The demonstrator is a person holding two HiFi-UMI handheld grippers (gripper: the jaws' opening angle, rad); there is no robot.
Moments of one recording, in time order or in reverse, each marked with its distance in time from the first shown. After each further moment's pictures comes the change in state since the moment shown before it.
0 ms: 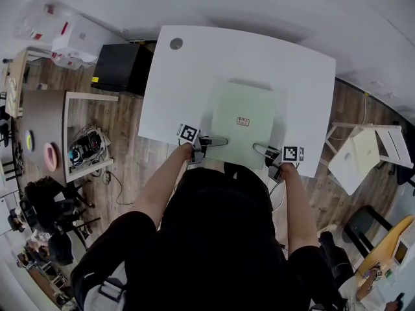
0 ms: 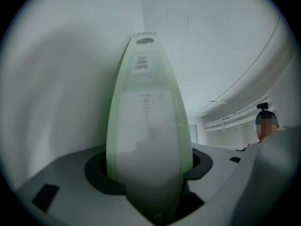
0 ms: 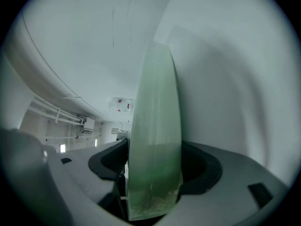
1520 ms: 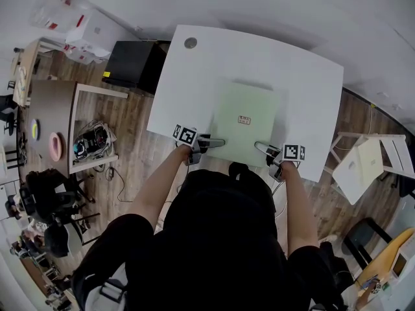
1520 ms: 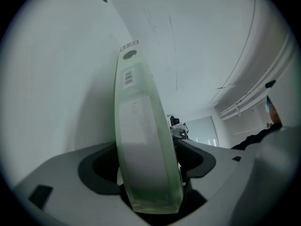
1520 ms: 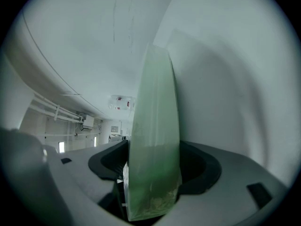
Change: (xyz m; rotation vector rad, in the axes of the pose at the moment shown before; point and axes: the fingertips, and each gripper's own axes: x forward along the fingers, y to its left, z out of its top) left arm -0.047 0.003 -0.003 0.243 -0.039 0.212; right arm 0.023 0.007 0.001 -0.033 0.016 0.020
